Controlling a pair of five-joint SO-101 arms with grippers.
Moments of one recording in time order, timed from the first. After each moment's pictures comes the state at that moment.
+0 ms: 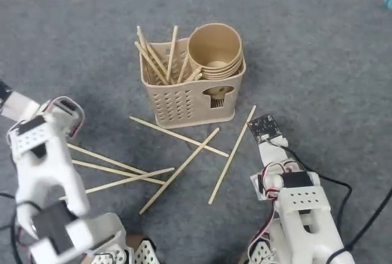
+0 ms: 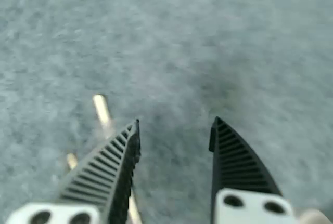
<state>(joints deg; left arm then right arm) -37.2 -8.7 43.4 41.3 33.5 -9.8 -50.6 82.5 50.5 15.9</state>
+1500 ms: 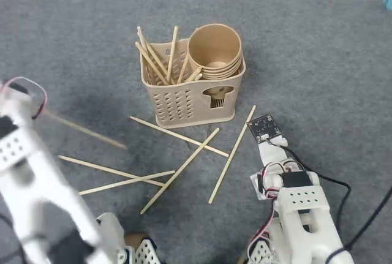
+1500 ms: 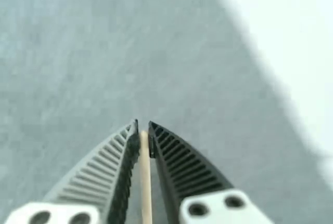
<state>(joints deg) -43.6 -23.7 32.6 42.5 35.2 -9.8 -50.9 82.5 50.5 15.9</state>
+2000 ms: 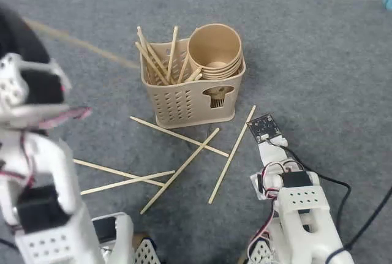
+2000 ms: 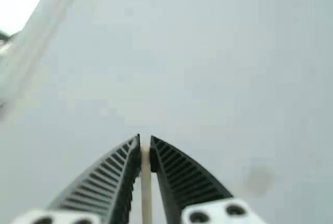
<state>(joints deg) -18.0 -62.8 30.5 23.5 34.4 -9.8 -50.9 82.5 50.5 15.9</state>
